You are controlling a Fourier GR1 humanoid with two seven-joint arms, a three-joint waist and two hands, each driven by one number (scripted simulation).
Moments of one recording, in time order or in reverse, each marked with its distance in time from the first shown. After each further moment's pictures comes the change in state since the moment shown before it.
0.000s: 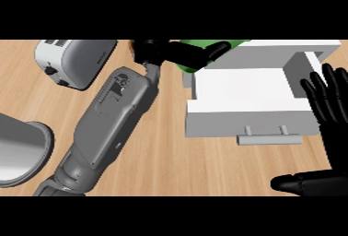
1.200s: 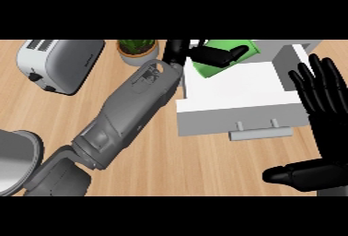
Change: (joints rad) left arm -0.266 0.000 -0.306 0.569 0.310 0.099 -0.204; right arm -0.073 0.003 0.022 0.051 -0.001 0.008 -0.005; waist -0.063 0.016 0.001
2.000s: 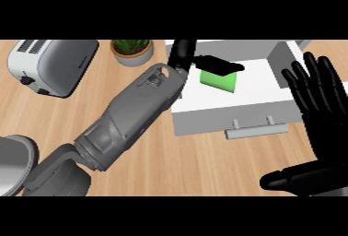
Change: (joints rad) left arm -0.012 0.000 -0.153 0.006 0.108 0.064 -0.014; right arm -0.019 0.024 0.020 -0.004 -0.045 0.013 -0.005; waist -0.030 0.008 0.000
